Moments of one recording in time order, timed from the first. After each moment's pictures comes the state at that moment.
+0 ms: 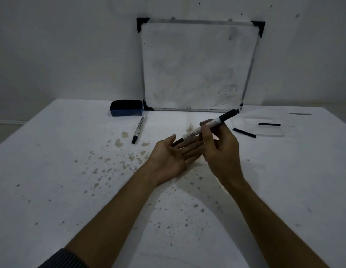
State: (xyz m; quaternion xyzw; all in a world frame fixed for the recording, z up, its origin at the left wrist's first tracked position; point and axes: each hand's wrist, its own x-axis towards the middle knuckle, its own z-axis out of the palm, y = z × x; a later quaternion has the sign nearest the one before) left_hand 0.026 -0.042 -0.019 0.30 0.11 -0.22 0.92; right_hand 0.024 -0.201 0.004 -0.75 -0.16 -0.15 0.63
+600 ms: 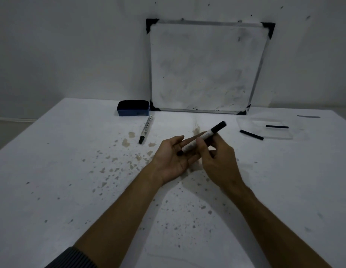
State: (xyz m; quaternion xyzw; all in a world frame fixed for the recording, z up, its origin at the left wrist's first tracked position) left_hand 0.030 -0.033 -0.019 0.31 0.13 -0.20 0.92; right_hand 0.021 -0.187 -0.012 -0.80 -0.17 -0.12 0.56
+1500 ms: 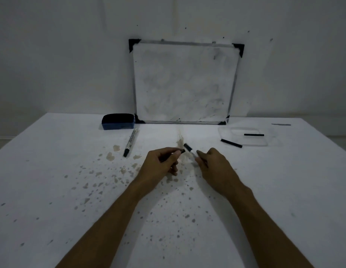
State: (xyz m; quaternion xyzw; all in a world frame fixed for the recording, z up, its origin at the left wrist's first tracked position) left_hand 0.021 -0.034 -0.024 0.72 -0.03 0.05 0.69; right_hand 0.059 -0.242 -0.029 -0.96 -0.17 -0.08 0.21
